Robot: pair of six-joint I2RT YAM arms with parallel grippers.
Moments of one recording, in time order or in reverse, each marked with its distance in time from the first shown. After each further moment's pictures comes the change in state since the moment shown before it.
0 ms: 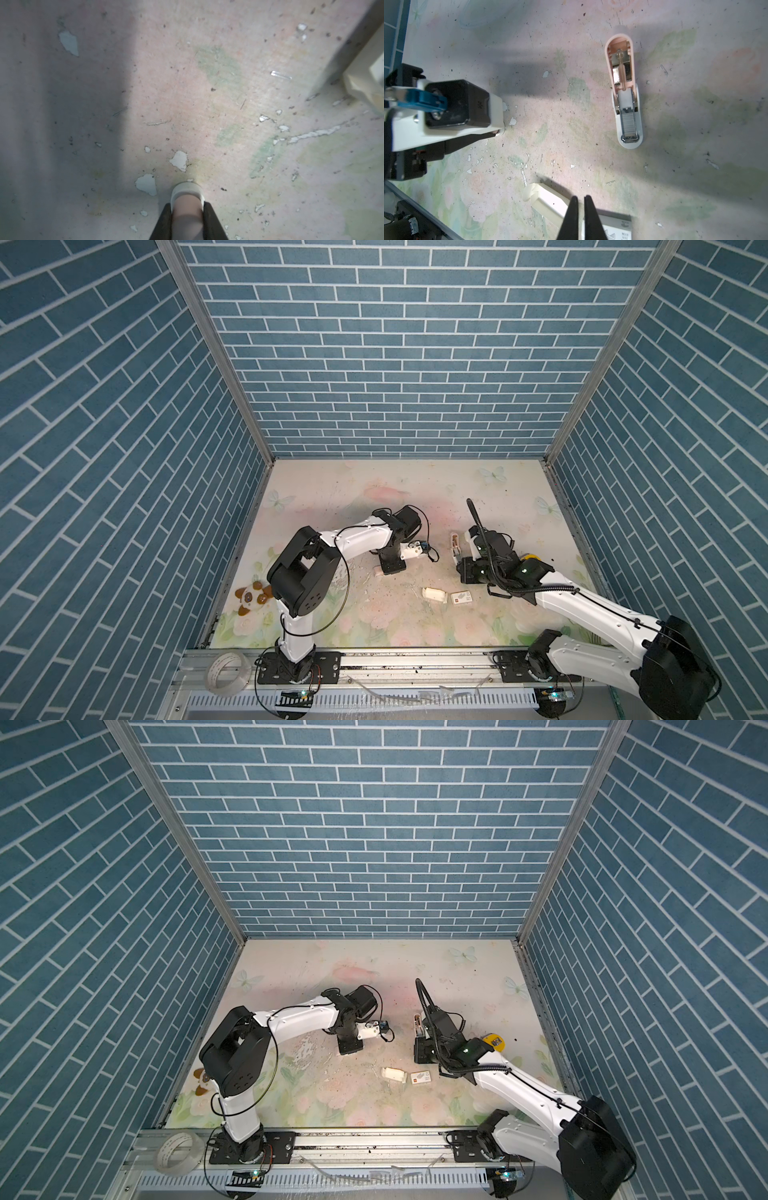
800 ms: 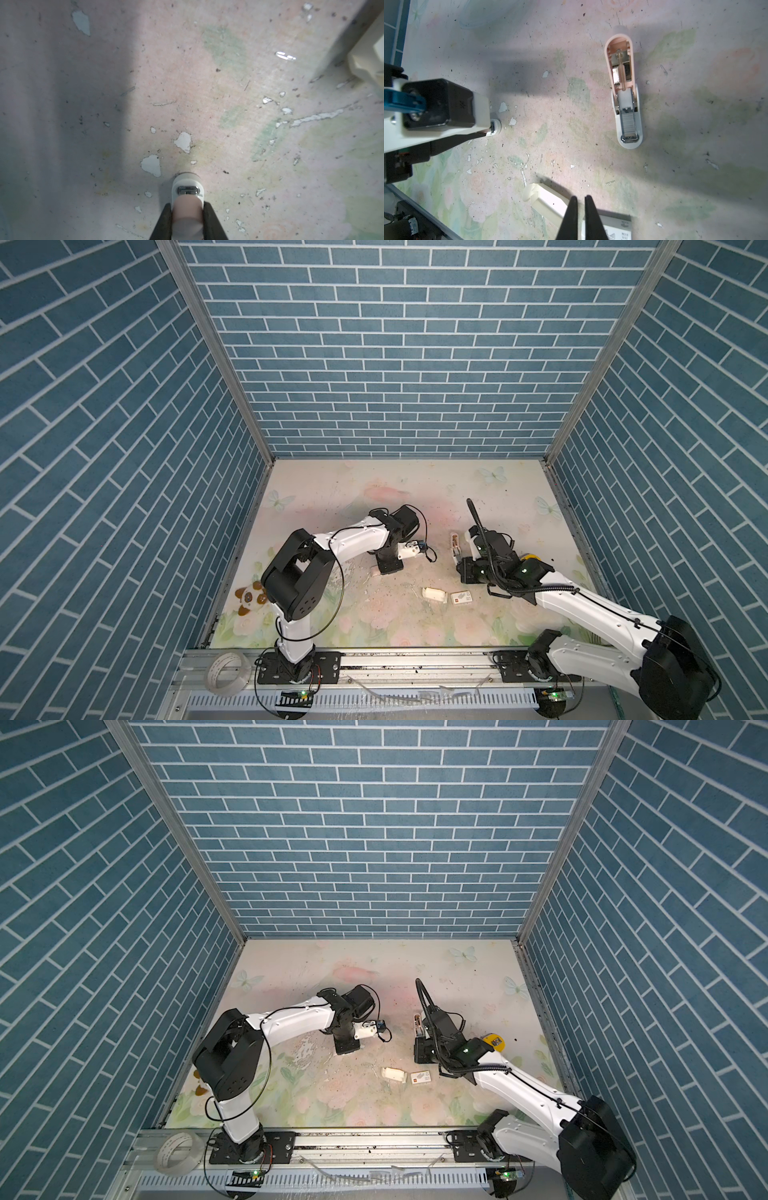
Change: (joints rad) left arm 0.002 -0.040 -0.016 -0.020 -0.031 -0.008; right arm 0.000 0.000 0.000 0.000 0.002 0.000
